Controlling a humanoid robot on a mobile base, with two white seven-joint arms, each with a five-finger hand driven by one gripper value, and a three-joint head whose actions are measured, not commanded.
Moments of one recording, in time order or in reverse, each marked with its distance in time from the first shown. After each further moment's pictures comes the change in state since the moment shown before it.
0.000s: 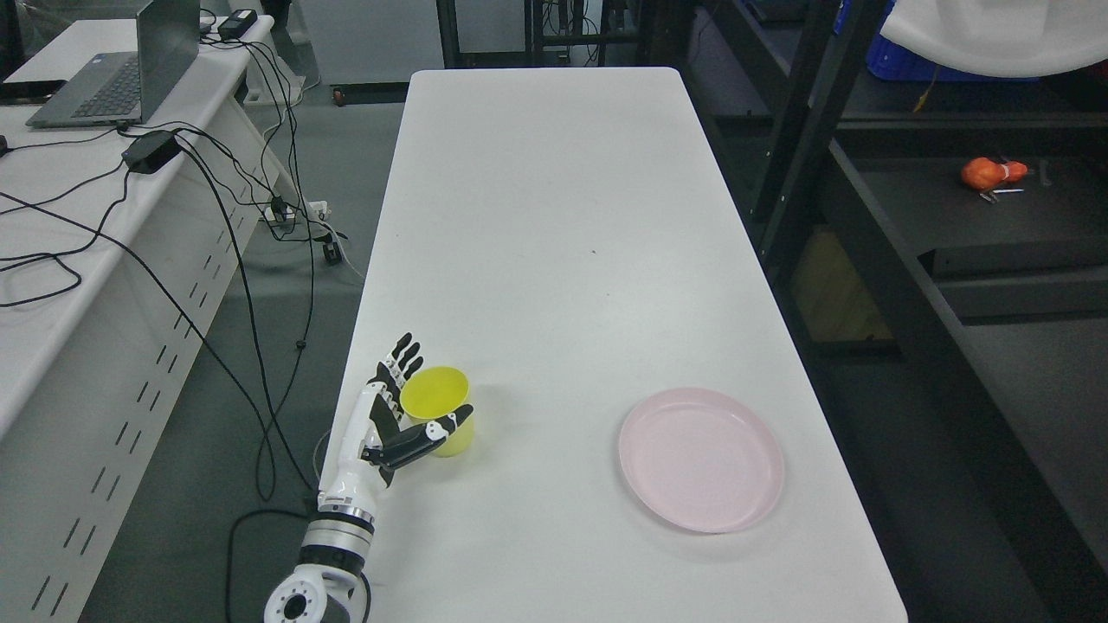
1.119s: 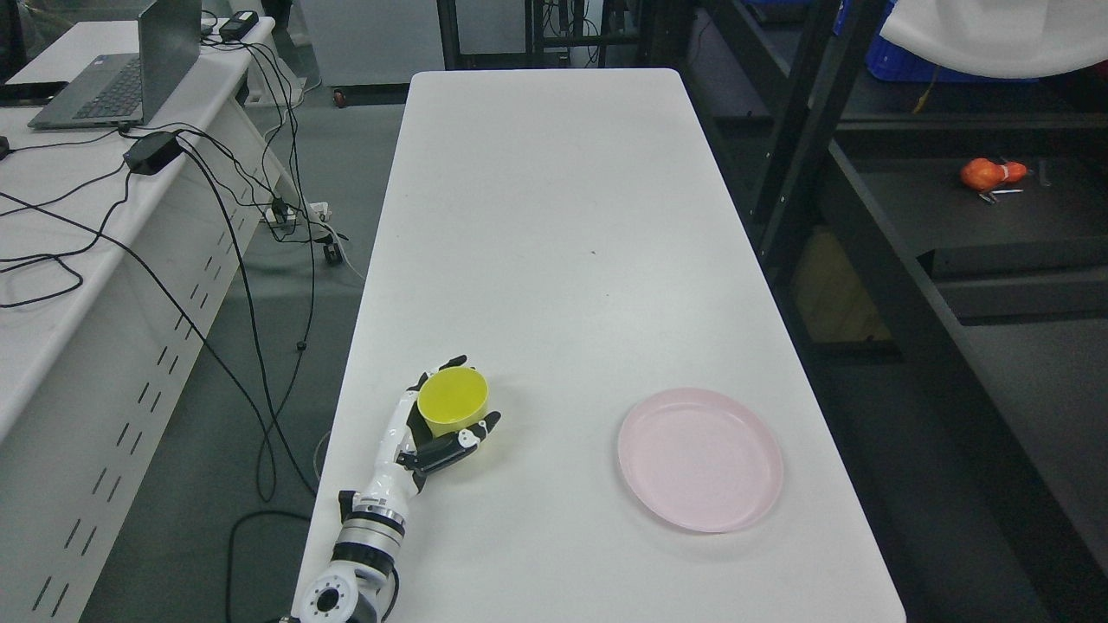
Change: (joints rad) left arm -0.032 -0.003 -0.069 0.133 0.033 -0.073 -0.003; right arm 0.000 0.000 0.000 0.000 0.000 0.000 0.000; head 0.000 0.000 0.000
